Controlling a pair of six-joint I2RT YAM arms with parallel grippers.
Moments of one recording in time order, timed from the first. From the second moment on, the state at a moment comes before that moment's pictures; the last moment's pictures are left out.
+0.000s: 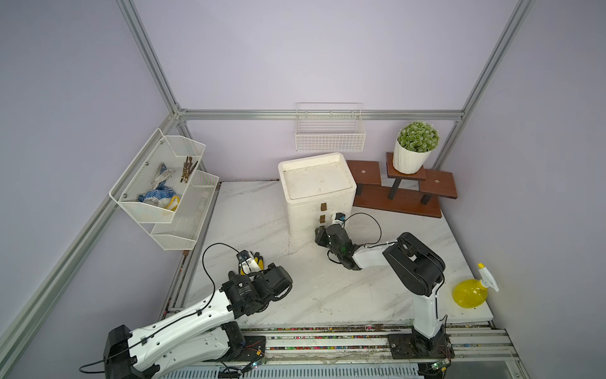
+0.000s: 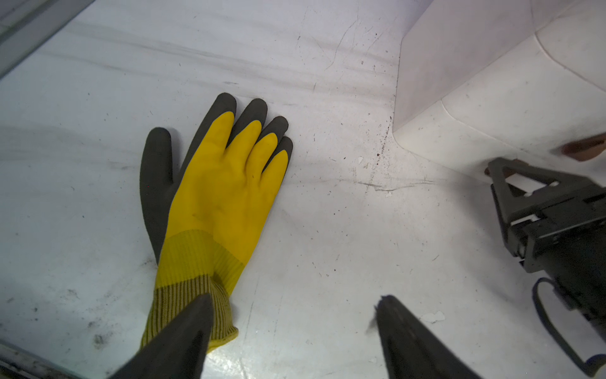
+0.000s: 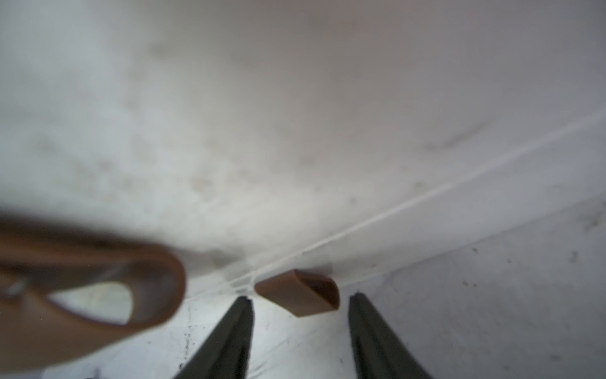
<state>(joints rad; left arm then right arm) -0.95 0.91 0.74 -1.03 -0.69 -1.41 0.69 1.99 0.97 0.52 0.25 0.81</state>
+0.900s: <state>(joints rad) -0.21 1.21 0.38 0.30 -0.67 -0.10 0.22 1.31 0.23 0.87 0.63 0.11</state>
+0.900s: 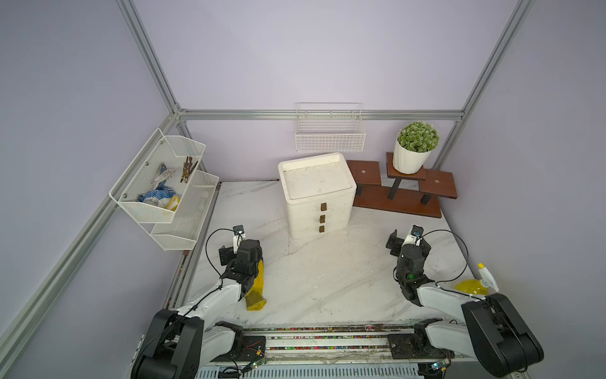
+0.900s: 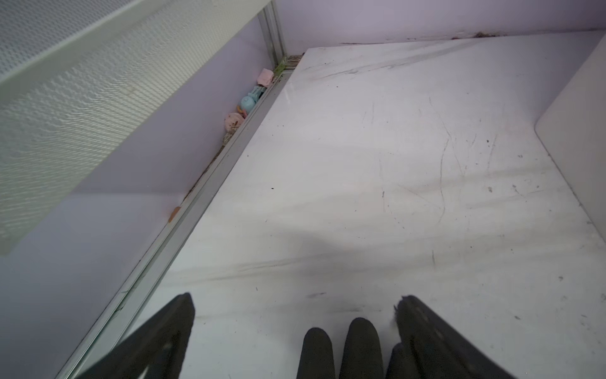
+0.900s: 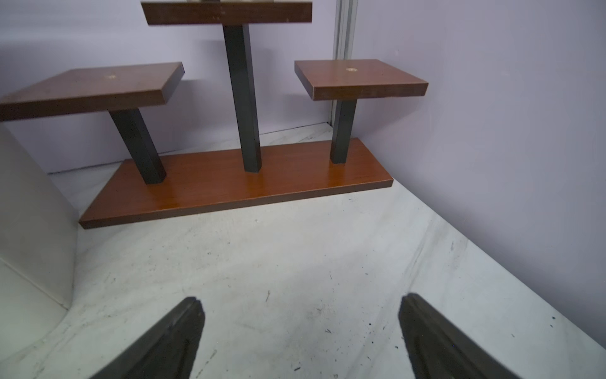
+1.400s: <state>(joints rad) -0.04 1.53 0.30 0.92 -0.44 -0.01 0.17 1.61 0.16 1.38 0.46 0.05</state>
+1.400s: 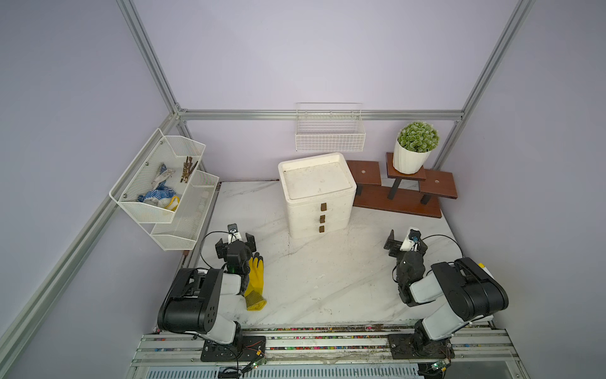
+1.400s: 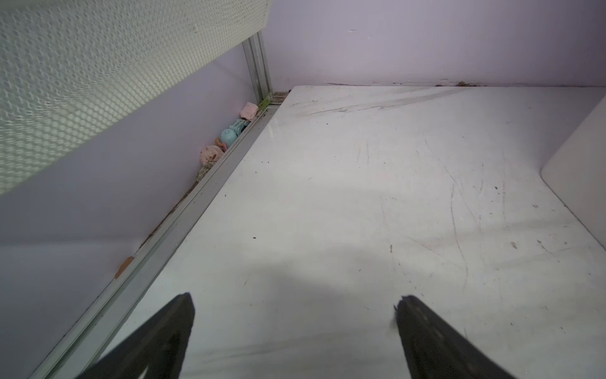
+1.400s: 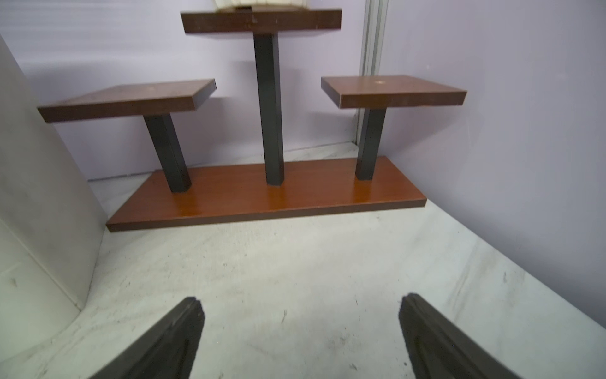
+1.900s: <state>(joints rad) -0.01 1.58 0.35 0.95 -0.36 -0.02 0.13 1.60 0.28 1.23 0.43 0.08</state>
